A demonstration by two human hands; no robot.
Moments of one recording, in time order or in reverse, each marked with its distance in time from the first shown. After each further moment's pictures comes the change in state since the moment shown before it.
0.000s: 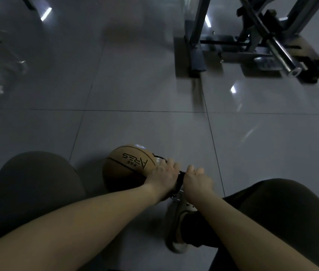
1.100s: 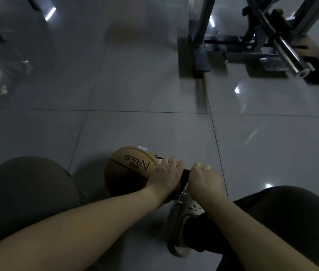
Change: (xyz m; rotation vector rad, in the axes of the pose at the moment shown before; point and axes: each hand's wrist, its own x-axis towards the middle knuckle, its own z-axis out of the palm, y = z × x) left_hand 0.007 -0.006 0.000 0.022 0.216 0.035; right_hand 0.000 0.004 -0.025 0.111 0.136 0.066
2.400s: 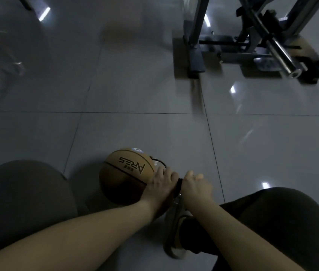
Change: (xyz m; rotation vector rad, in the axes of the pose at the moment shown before) left_hand -0.022 0.008 0.030 -0.067 -0.012 0.016; right_hand -0.003 -0.003 0.021 -0.001 -0.121 0.000
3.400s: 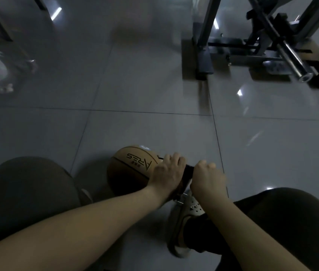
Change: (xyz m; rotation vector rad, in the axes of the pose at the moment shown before) left_hand 0.021 -0.006 -0.042 0.118 0.167 -0.070; right_hand -0.010 0.002 -0.032 0.028 0.278 0.031
